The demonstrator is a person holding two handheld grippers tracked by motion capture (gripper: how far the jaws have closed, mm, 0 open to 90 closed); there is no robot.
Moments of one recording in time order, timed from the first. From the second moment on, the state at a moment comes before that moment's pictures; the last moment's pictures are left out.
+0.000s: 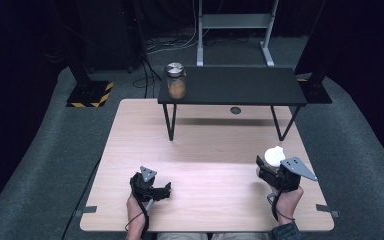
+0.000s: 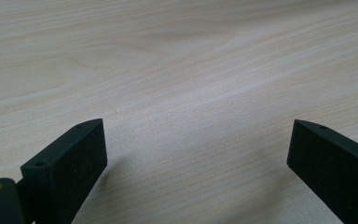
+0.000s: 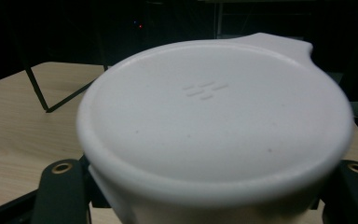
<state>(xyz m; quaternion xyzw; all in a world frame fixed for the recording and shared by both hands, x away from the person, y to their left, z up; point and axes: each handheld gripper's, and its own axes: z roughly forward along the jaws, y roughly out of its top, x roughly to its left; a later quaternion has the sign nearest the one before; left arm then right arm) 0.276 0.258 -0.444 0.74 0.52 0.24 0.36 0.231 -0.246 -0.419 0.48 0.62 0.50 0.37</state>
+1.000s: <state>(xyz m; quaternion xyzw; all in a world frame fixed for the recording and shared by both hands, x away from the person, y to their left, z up) 0.275 0.259 -0.444 0.74 0.52 0.24 0.36 0.238 -0.253 -0.388 0.47 0.62 0.51 0.37</state>
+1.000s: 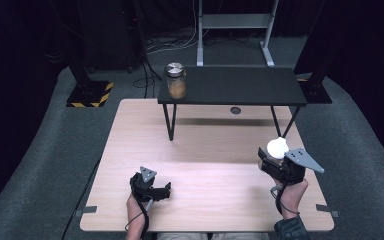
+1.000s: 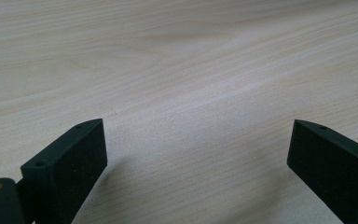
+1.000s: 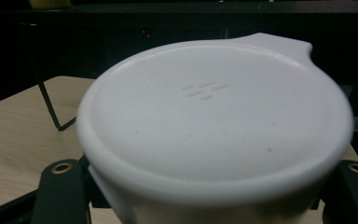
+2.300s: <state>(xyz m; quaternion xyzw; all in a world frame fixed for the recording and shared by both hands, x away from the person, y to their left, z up) 0.278 0.258 -0.443 0.74 0.52 0.23 0.36 0.265 -0.255 -0.331 0.44 0.65 0.51 0.36</state>
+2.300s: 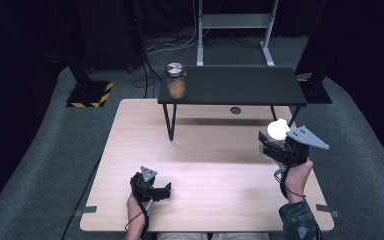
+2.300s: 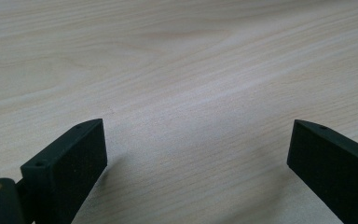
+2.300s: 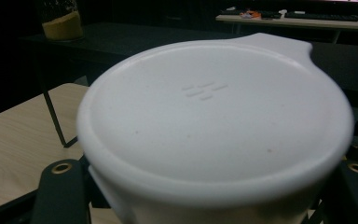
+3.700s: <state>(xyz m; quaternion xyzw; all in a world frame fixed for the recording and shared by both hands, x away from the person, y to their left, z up) 0.274 0.258 -0.445 0.74 0.51 0.24 0.36 0.298 -0.237 -0.288 0.42 0.66 0.50 0.37</state>
